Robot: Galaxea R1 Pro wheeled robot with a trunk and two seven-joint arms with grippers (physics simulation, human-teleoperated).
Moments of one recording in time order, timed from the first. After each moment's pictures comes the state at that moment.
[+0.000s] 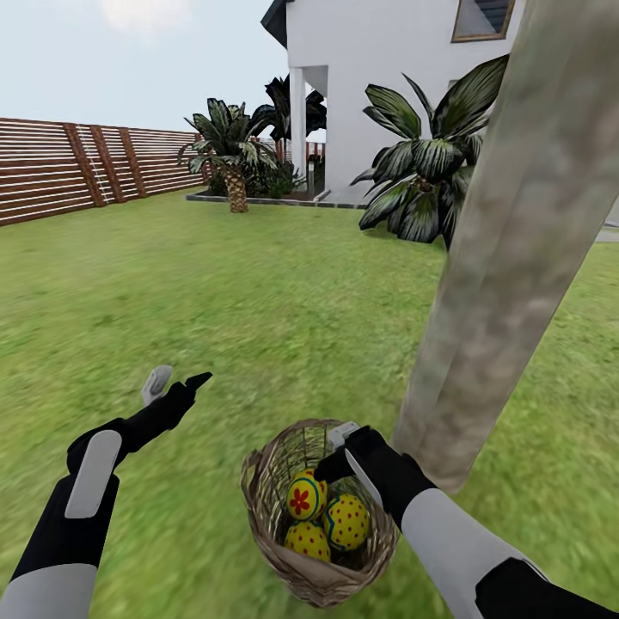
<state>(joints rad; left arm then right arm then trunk) -0.52 0.06 0.26 -1.33 0.96 0.73 0.01 -0.81 0.16 0.41 -0.58 -0.03 0.78 0.15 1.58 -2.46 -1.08</state>
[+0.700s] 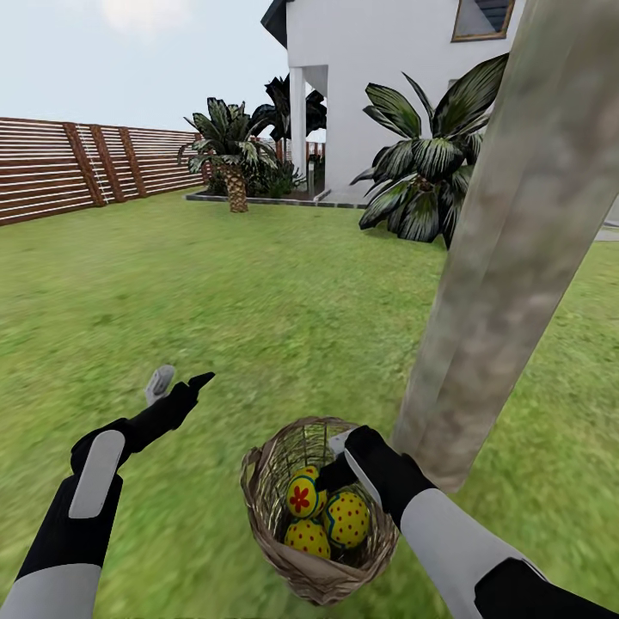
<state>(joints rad) -0.52 0.05 0.26 -1.32 0.96 0.73 0.01 -0.81 0.16 0.40 -0.58 -0.04 0.90 0.16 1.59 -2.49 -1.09</state>
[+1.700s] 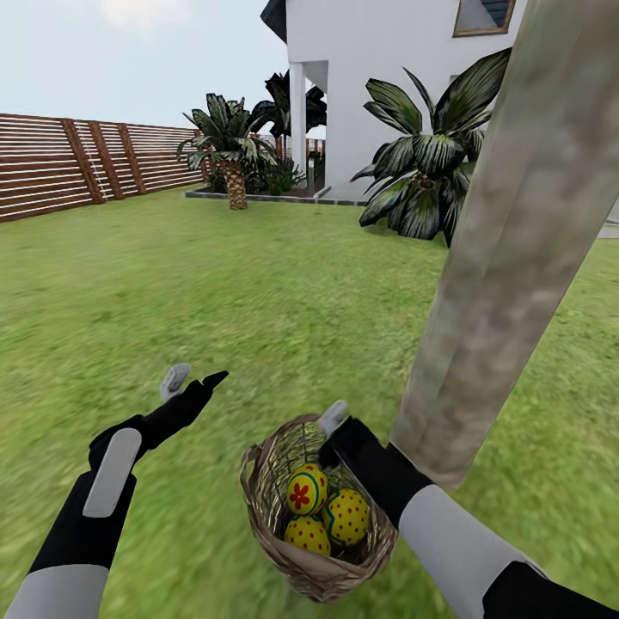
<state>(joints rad) -0.52 0.06 0.15 -1.33 0.96 0.67 0.01 -0.81 0.15 0.55 -0.74 0.29 0.82 0.21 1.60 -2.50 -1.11</state>
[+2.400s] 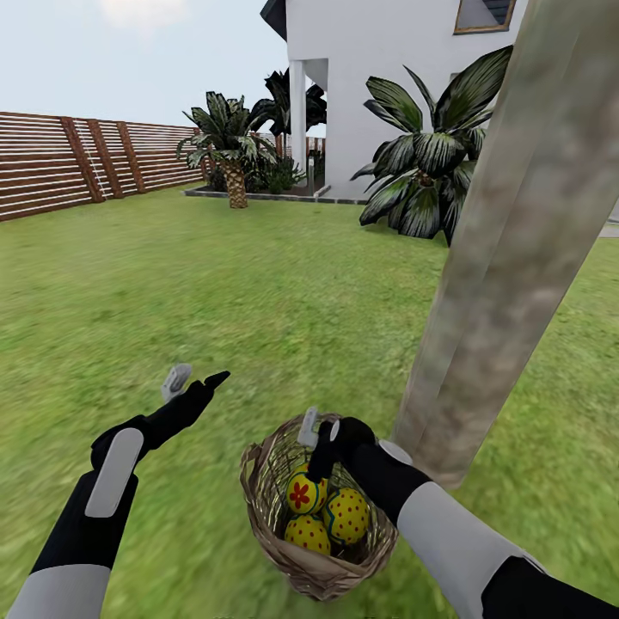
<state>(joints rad) -0.52 0.05 0.15 -1.32 0.96 0.66 0.01 -0.82 0.15 0.60 -0.73 0.69 0.52 0.68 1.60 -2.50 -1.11</state>
